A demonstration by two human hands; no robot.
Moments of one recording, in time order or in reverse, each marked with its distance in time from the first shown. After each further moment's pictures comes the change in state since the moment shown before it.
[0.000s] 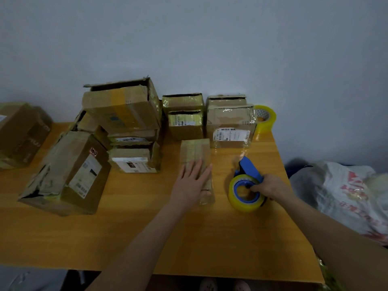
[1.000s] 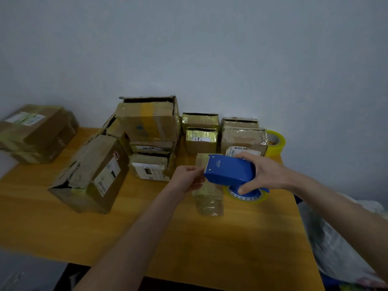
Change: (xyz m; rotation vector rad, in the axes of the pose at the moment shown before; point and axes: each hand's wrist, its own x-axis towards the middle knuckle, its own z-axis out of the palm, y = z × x) left_hand -0.028 -0.026 -0.073 -1.643 0.159 -0.526; right_hand -0.090 -0.089 -0.073 -0.073 -0.117 -0.919
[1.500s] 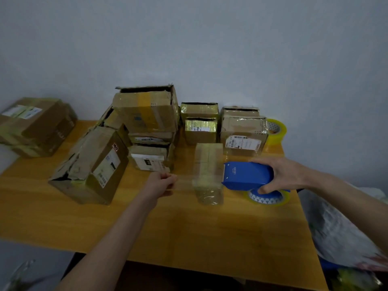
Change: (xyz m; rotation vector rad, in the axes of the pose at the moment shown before) left_hand -0.016 -0.040 -0.063 0.163 0.163 -0.027; right_hand -0.026 0.042 0.000 -0.149 -0.097 0.070
